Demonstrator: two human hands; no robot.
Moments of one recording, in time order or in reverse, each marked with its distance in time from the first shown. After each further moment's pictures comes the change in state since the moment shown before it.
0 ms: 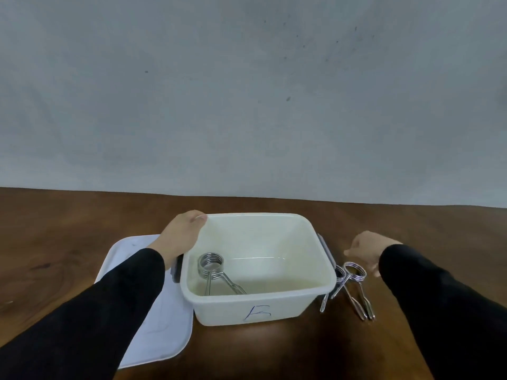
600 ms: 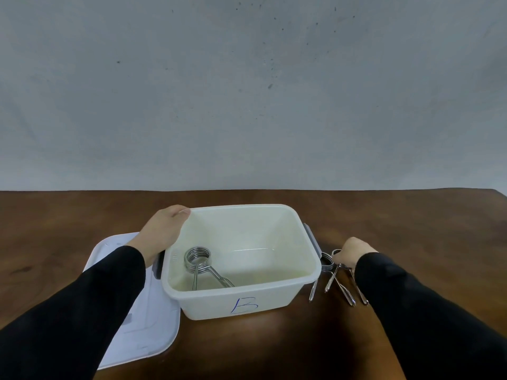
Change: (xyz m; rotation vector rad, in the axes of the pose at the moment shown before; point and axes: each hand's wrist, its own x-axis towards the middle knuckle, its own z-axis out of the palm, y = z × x) left_hand 0.002 -0.001 0.003 -0.017 0.002 -0.037; right_hand 0.035 0.021 0.058 0.146 0.009 0.190
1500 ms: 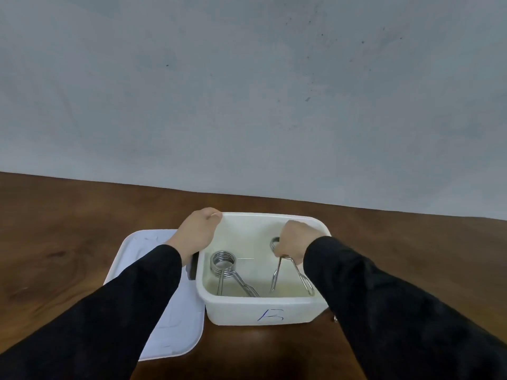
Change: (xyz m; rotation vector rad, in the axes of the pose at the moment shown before) left_hand -0.009 0.007 -0.002 -0.051 -0.015 0.031; right_hand -0.113 -0.176 0.000 -0.432 0.082 -0.549
